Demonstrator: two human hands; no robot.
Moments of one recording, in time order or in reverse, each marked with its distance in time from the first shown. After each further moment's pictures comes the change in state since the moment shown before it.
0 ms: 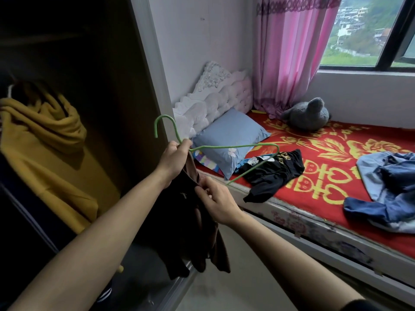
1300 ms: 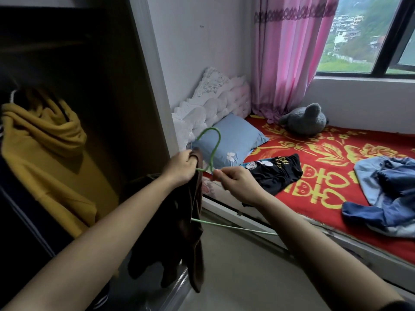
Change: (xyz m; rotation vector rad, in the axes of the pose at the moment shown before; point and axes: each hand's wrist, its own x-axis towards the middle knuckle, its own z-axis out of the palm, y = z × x) left_hand -0.011 0.009 0.007 0.391 -0.097 0.267; right_hand 0.022 -0.003 -0.075 0.022 -0.023 0.141
